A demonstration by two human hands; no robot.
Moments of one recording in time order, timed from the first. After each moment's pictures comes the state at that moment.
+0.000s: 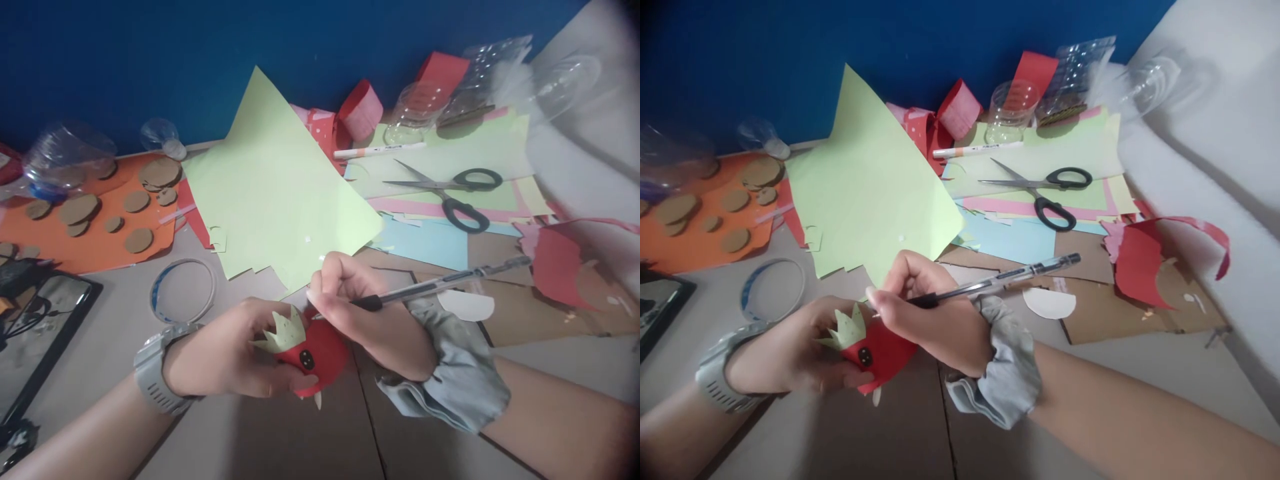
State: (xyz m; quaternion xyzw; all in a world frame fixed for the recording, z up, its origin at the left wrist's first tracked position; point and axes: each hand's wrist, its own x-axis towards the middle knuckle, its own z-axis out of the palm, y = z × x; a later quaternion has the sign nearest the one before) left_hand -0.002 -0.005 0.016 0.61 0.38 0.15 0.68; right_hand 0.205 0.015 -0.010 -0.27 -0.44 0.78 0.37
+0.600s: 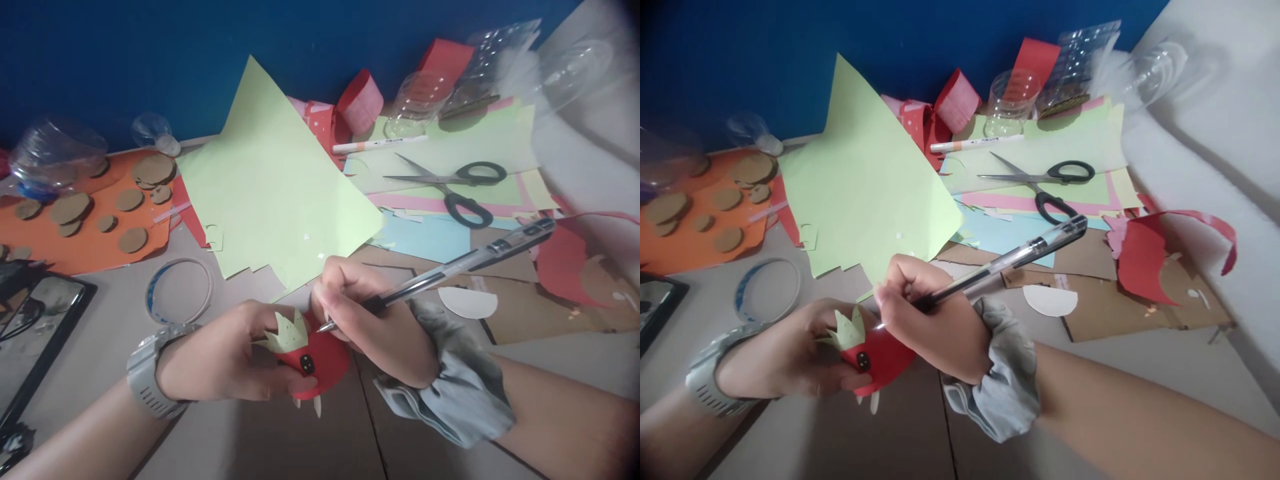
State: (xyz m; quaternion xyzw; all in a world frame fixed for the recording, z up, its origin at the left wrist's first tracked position) left_hand -0.004 -0.006 0.012 0.62 0.33 0.15 0.70; right_hand 0.204 0.011 -0.003 -0.29 -0.49 0.73 0.39
